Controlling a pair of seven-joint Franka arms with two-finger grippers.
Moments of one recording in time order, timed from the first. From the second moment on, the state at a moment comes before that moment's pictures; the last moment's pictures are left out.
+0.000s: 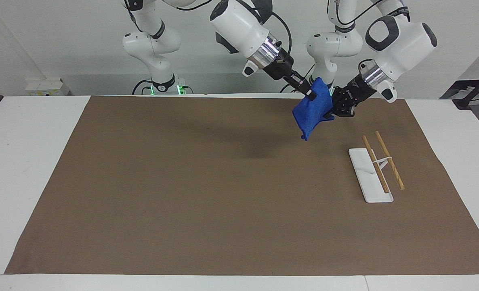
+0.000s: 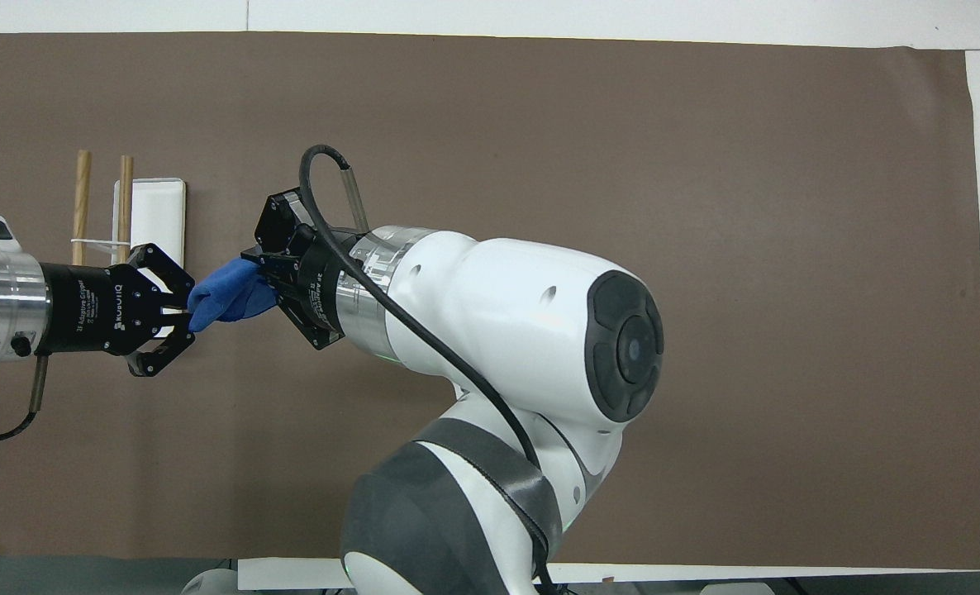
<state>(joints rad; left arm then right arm) -0.07 -0.33 -0.09 -2.23 -0.61 1.93 -1.43 0.22 0.20 0.62 -1.66 0.52 2.60 1.63</state>
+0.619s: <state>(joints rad) -0.06 -0.32 -0.08 -2.23 -0.61 2.02 -1.41 0.22 0.21 0.62 -1.66 0.52 2.60 1.63</state>
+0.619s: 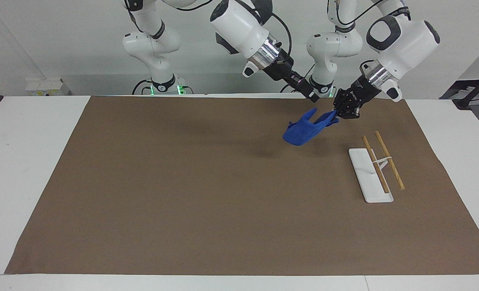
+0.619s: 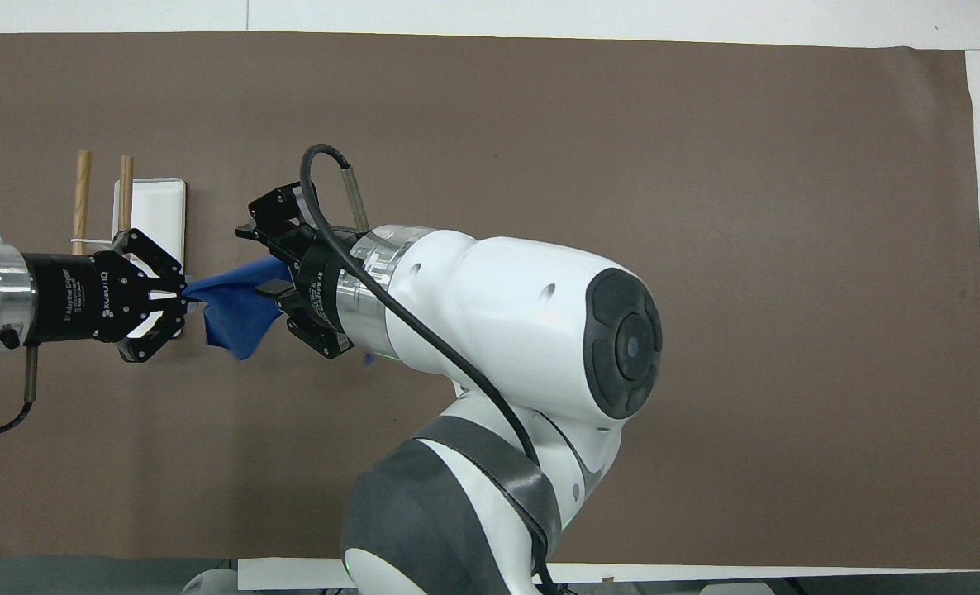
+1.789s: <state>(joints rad) 0.01 -0.20 -0.08 -2.04 -0.31 2.05 -0.29 0.19 0.05 0.21 -1.92 0.38 2.20 0.39</state>
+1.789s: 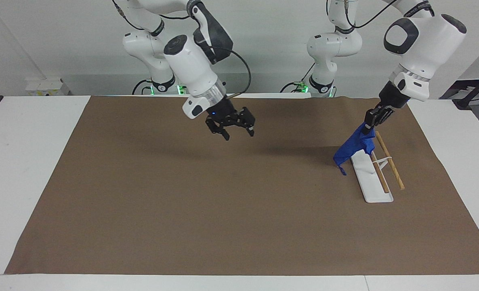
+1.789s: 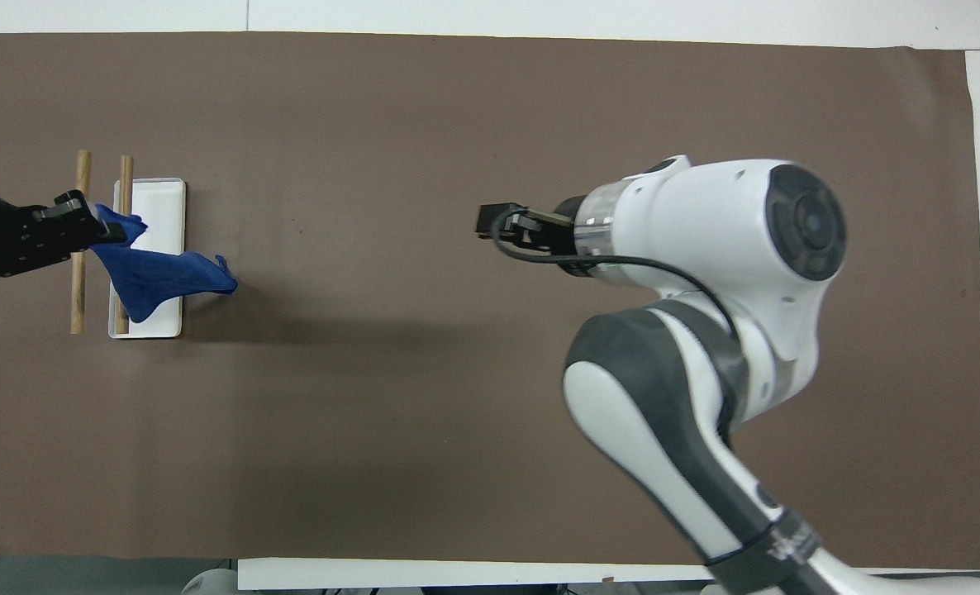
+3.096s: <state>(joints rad) 0.16 -0.14 -0.07 -2.01 -0.30 2.21 -0.36 0.19 -0.05 -0.18 -1.71 -0.03 1.61 0.07</state>
